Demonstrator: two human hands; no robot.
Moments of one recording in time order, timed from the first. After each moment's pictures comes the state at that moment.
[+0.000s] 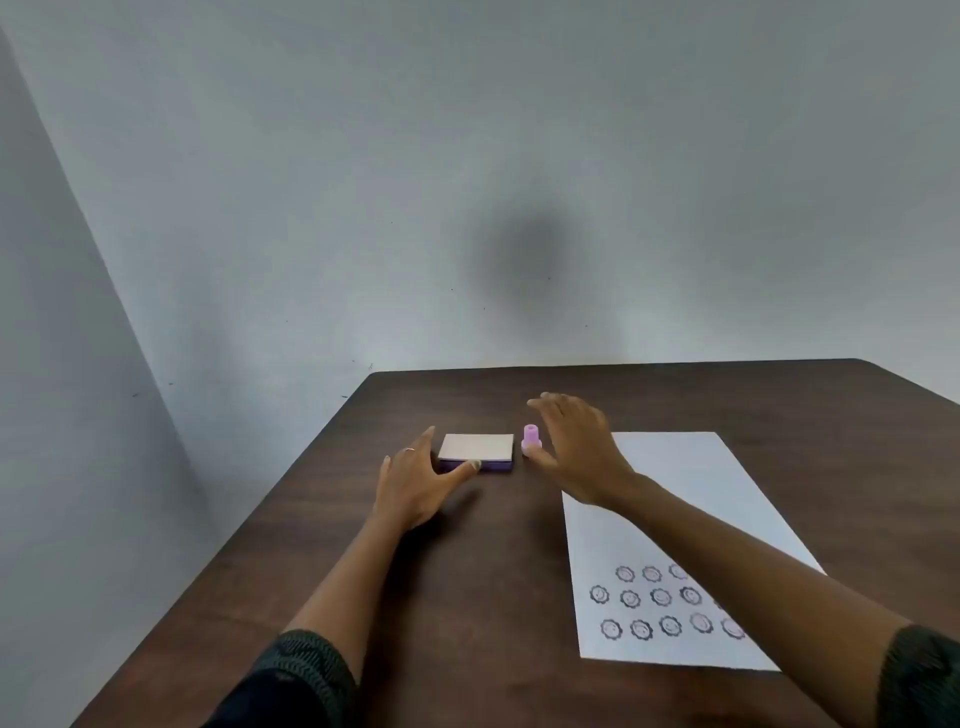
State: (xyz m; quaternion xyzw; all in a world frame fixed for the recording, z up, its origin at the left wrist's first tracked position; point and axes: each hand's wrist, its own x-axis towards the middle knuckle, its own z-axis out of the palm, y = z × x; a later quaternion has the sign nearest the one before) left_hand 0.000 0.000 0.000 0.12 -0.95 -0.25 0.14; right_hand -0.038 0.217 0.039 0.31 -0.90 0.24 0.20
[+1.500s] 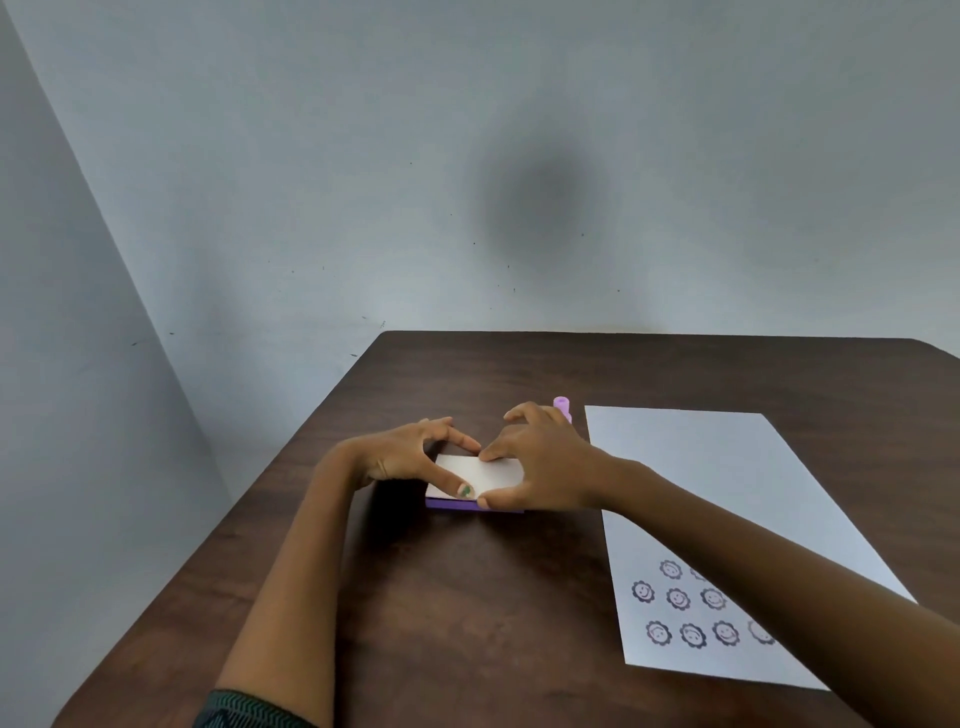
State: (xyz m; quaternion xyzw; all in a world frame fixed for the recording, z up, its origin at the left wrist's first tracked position) left_hand 0.023 -0.041 0.043 -0.04 -0.91 -0.37 -0.17; right_hand -0.020 0.167 0.034 0.46 -0.88 0.12 0.03
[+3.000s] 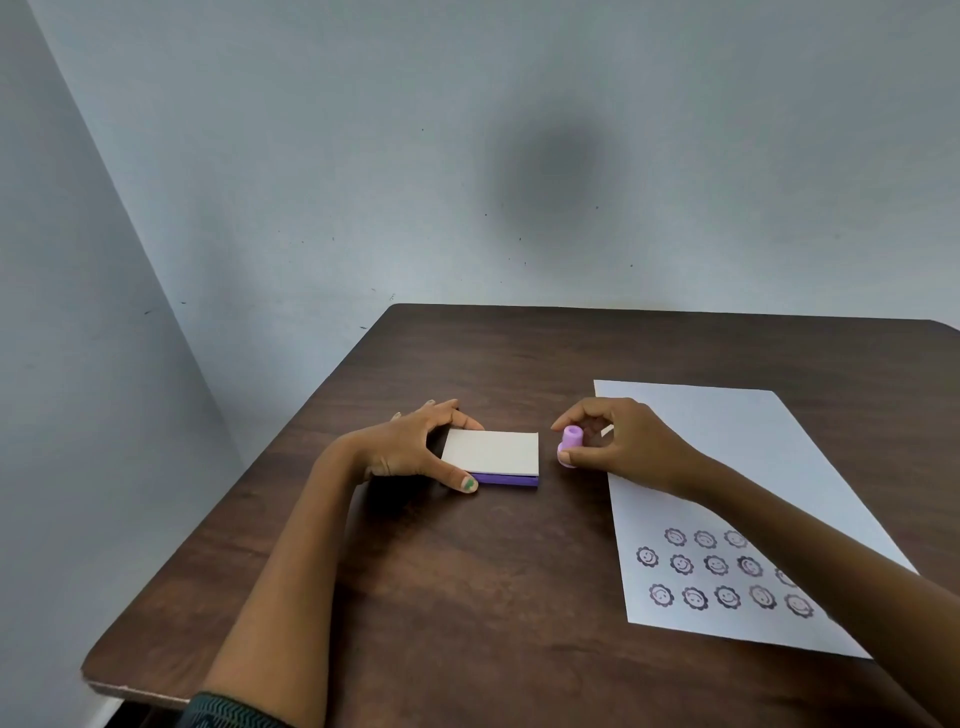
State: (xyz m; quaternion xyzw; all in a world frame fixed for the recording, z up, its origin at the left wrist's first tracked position) left_hand 0.053 -0.035 0.037 -0.04 -0.93 -0.32 -0.15; right_hand -0.011 0.228 0.035 0.34 -0.87 0.37 -0.02
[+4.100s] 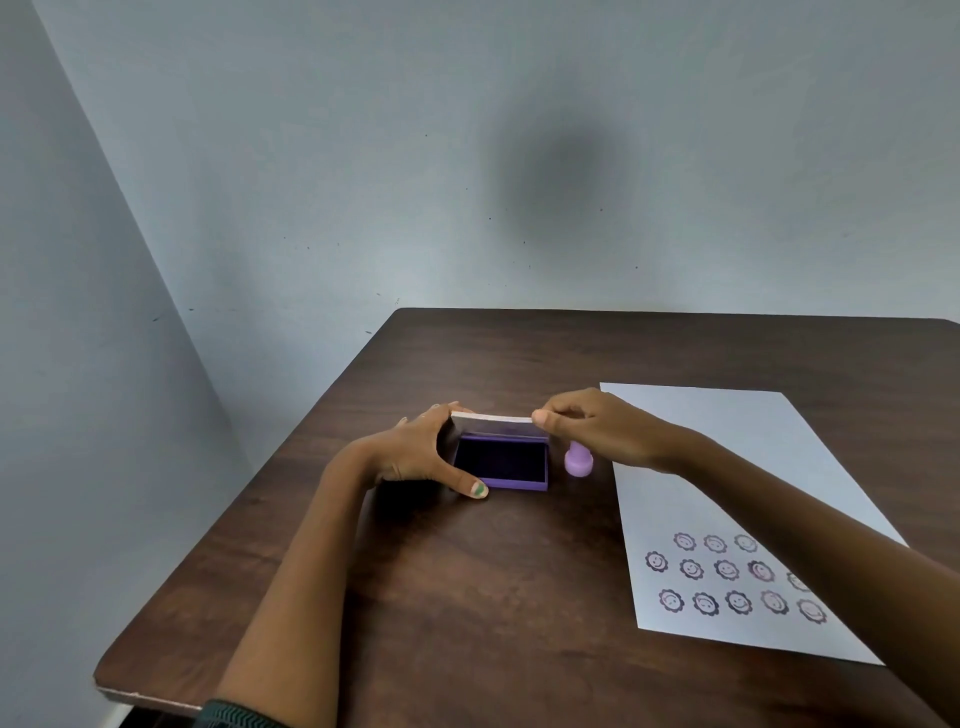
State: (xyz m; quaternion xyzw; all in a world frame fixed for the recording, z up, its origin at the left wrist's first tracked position) left_hand 0.048 -0.034 0.030 0.01 -0.93 -0.34 -0.14; right_hand -0.014 0.200 0.052 0.38 -0.85 0.34 -0.13
